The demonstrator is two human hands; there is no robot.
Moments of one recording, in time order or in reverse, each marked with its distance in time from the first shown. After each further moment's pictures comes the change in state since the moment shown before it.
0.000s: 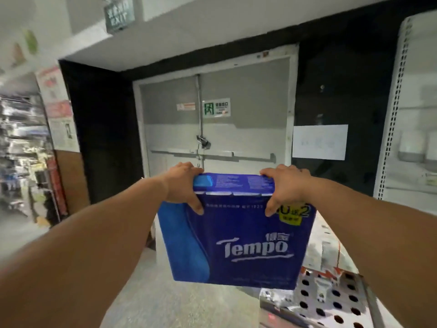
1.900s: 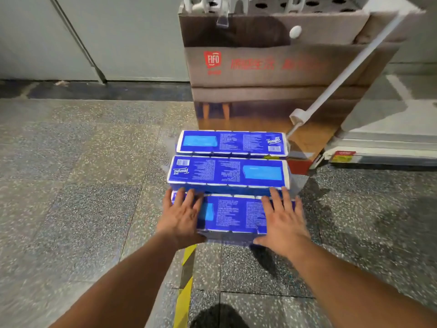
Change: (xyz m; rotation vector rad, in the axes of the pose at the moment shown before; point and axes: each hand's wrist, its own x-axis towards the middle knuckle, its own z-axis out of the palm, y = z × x) left_hand -0.111 -0.050 1.073 0.269 -0.440 0.385; right_hand -0.215 0.112 1.035 -0.099 -0.416 0.502
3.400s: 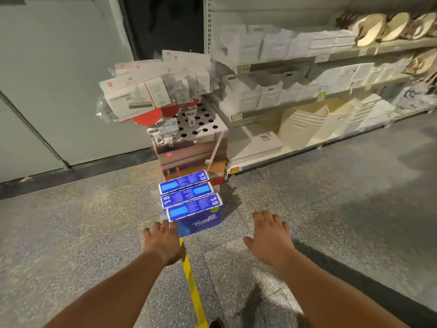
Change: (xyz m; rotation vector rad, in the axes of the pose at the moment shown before) left_hand -0.425 -0.060 -0.483 -0.089 -0.151 0.128; right_hand -0.538 -0.138 -0.523 0.311 -0.039 0.562
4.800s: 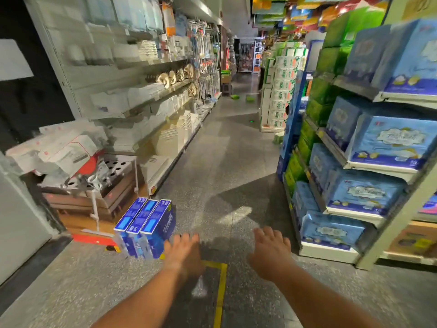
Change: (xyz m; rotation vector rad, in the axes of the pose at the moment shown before) left_hand -0.328 -0.460 0.034 0.189 0.187 1.056; right_hand -0.502 -0.640 0.130 0.292 0.280 0.987
